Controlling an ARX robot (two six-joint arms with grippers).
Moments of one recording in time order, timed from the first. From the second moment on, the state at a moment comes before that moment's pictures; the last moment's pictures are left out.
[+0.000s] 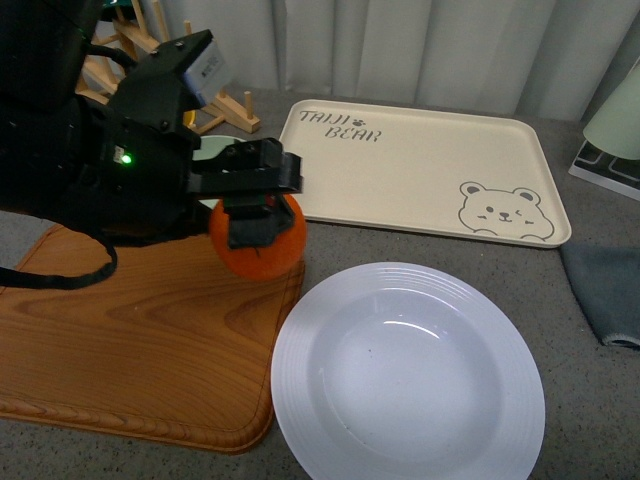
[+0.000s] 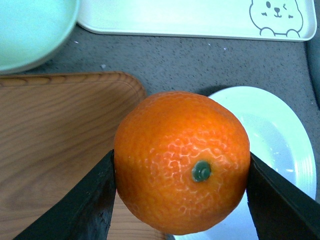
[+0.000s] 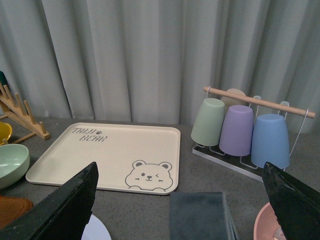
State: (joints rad) left arm -0.38 1.79 0.82 0.17 0.20 -0.25; right arm 0.00 0.00 0.01 0.00 0.00 0.00
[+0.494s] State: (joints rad) left arm -0.56 1.79 0.76 0.21 0.14 -0.43; right arm 0.00 0.00 0.01 0.00 0.00 0.00
